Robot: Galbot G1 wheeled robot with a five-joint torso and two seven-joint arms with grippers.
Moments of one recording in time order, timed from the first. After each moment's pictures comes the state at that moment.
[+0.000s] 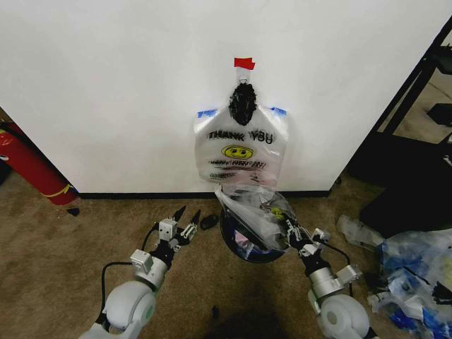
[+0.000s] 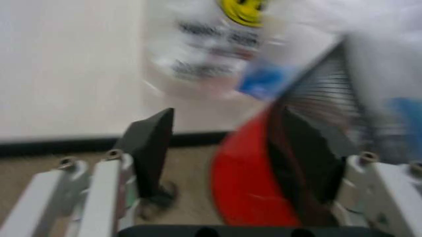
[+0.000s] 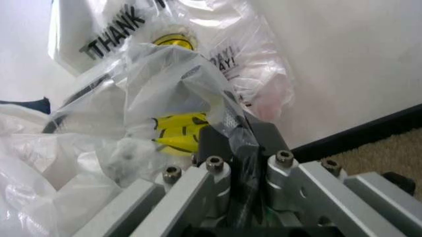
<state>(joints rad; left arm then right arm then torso) 1.44 -1.15 -0.28 -2.08 -0.52 0.09 -0.02 -1.41 1.15 0.30 1.83 0.91 0.27 -0.12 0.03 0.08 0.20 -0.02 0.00</state>
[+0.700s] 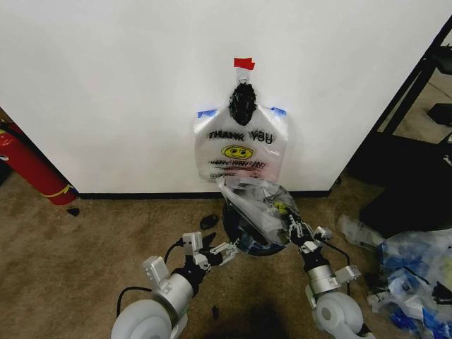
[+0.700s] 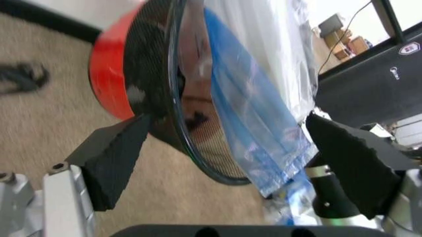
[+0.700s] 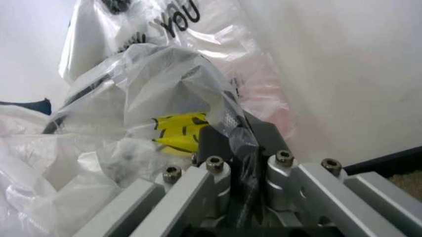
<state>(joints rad) 1.46 -1.22 -0.21 -2.32 -0.97 0.50 -0.25 -1.38 1.17 0.32 1.79 0.86 0.35 -0.16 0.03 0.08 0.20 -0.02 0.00</state>
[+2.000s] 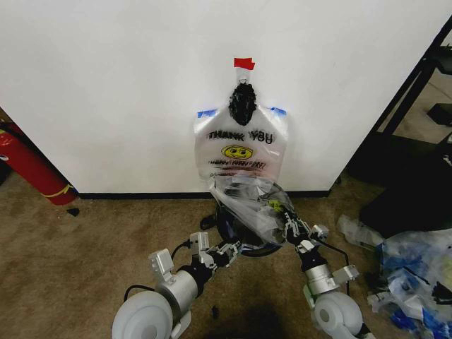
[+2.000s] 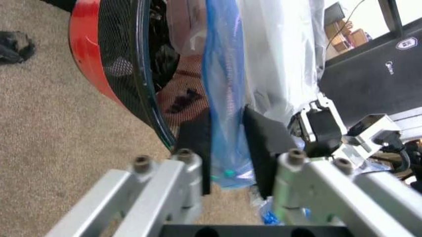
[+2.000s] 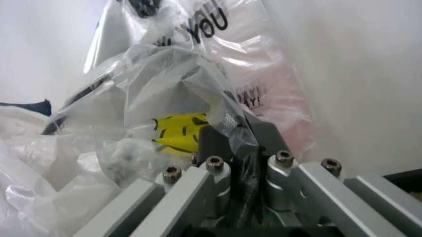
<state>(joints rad) 1.45 -1.25 -0.21 -2.34 -1.04 0.57 -0.32 -1.40 1.18 0.32 1.84 0.79 0.34 -0.16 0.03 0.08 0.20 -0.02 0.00</state>
